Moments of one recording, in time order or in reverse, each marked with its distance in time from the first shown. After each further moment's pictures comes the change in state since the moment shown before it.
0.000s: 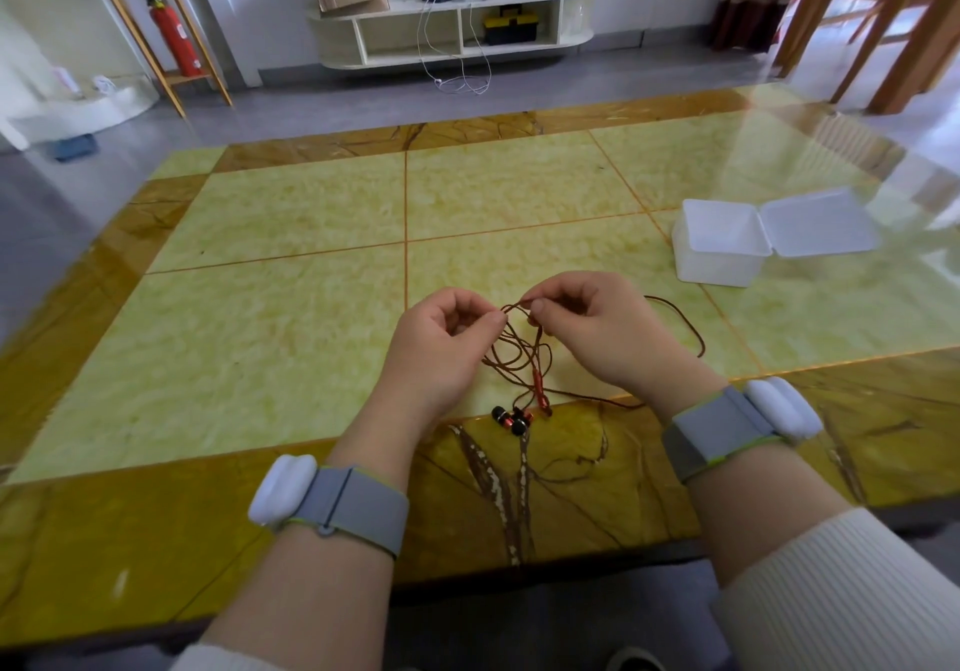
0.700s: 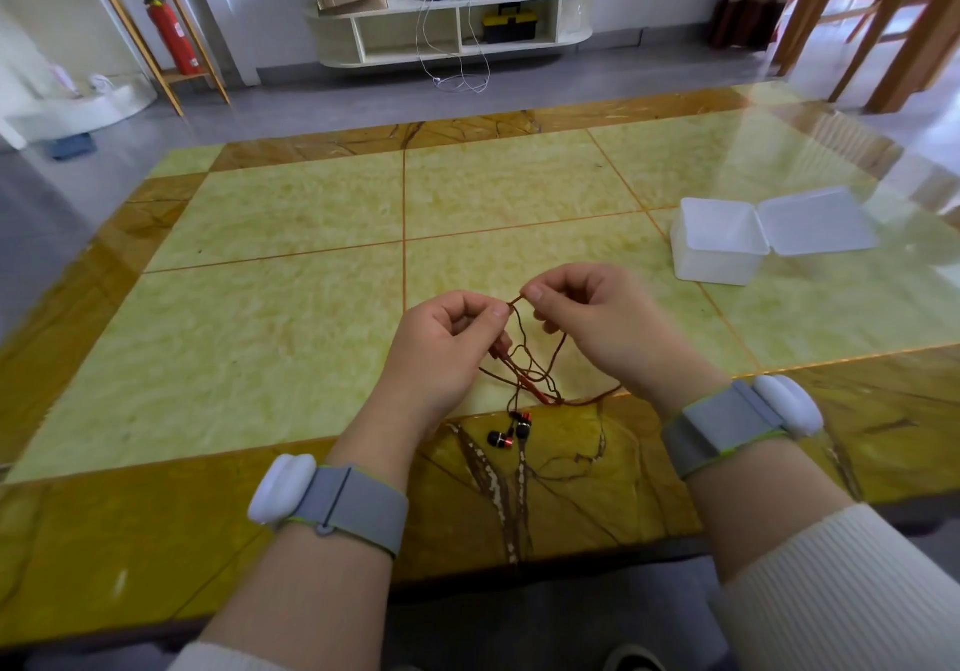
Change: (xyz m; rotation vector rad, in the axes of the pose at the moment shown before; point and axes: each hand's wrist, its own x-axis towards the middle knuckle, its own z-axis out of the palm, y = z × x) left_hand -0.004 0.000 0.003 -0.092 -0.070 0.052; right_hand -0.001 -0.004 -0.002 0.133 0.014 0.060
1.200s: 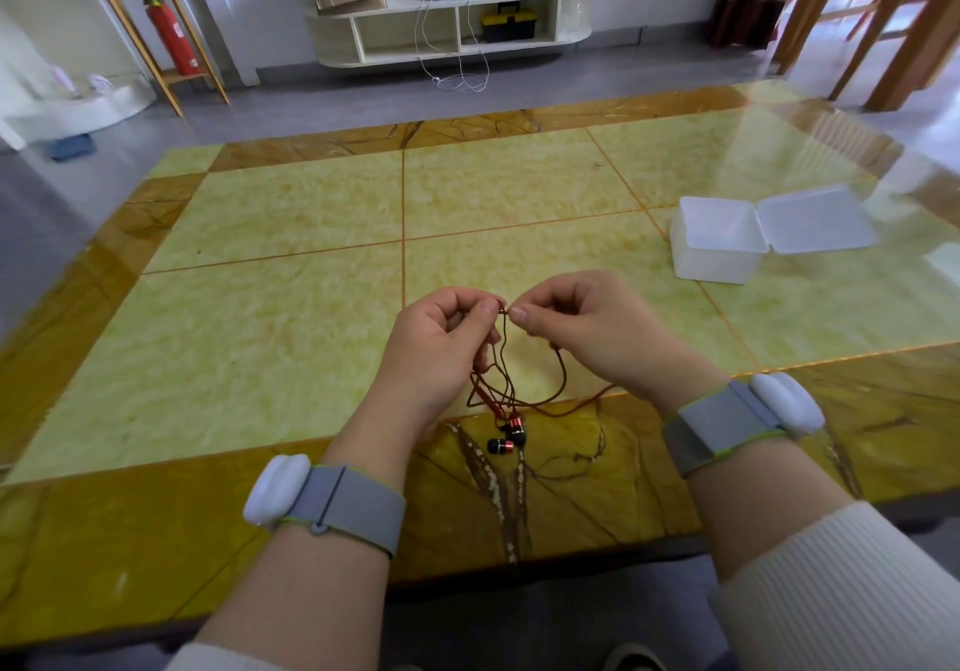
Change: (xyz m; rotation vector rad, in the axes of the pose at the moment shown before) left_hand 0.001 0.001 -0.001 -0.030 0.007 0.001; right_hand -0.001 0.002 0.001 -0.062 -0.104 -0.067
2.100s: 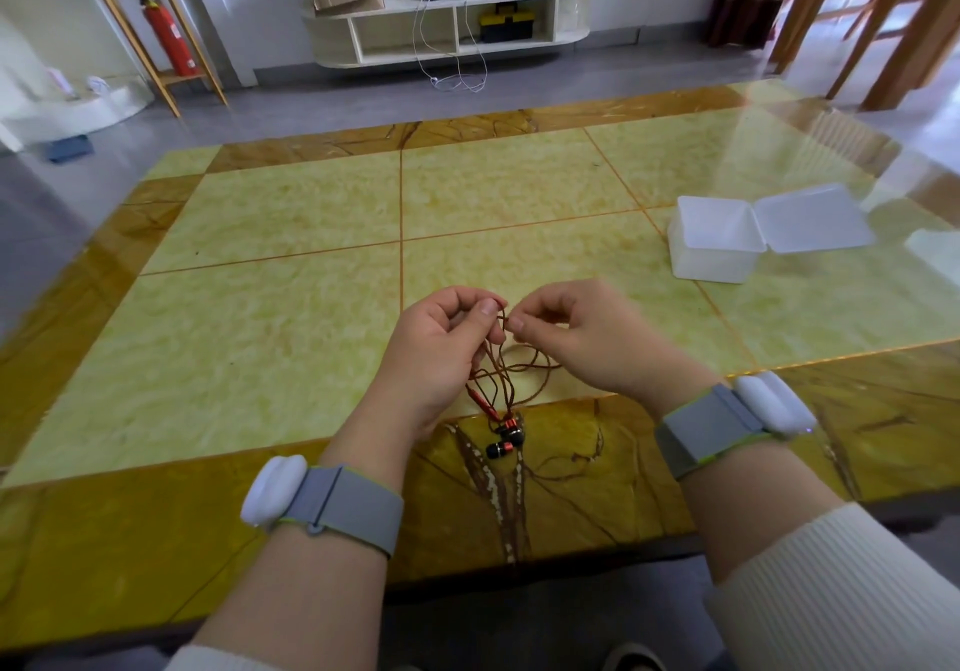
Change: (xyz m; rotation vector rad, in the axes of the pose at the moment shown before) left_hand -0.002 0.004 0.001 -0.060 -0.055 -0.025; right_hand -0.002 0.000 0.002 -0.188 -0.050 -0.040
